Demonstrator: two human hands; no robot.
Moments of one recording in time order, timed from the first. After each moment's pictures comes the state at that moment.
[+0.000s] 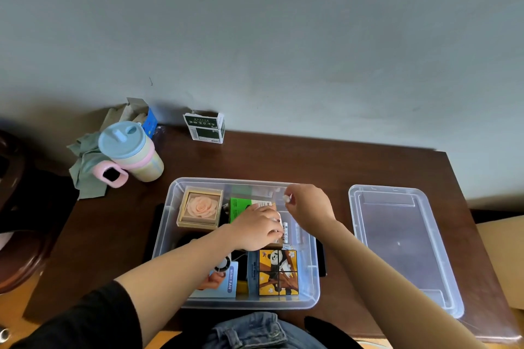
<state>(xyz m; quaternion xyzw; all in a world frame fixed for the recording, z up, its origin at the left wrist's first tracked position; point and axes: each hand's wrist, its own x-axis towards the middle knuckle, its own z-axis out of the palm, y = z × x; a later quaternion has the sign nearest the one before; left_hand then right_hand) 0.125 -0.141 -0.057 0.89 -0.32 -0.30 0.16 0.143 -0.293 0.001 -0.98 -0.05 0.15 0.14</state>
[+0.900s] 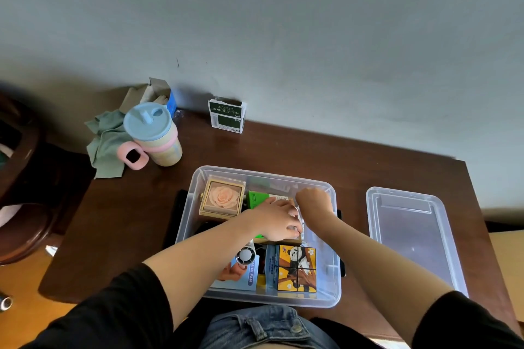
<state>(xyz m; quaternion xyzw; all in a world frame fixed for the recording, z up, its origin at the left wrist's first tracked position) 0.136 -0.134 -0.055 0.86 -0.35 -0.35 0.11 0.157 -0.261 -0.044 -0.95 -0.17 0.22 -0.17</state>
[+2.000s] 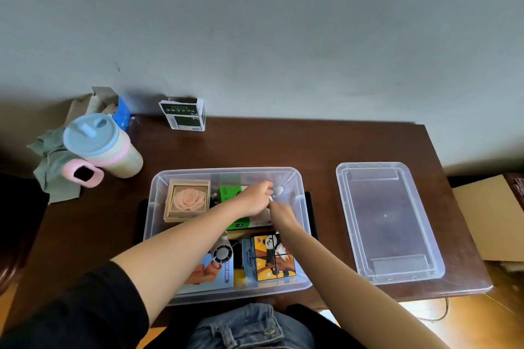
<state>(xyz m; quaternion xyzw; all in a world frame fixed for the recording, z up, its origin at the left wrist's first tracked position) 0.158 -0.166 -0.067 0.83 -0.06 -0.40 0.39 0.106 -0.253 -0.055 -0.74 0.34 0.31 0.49</state>
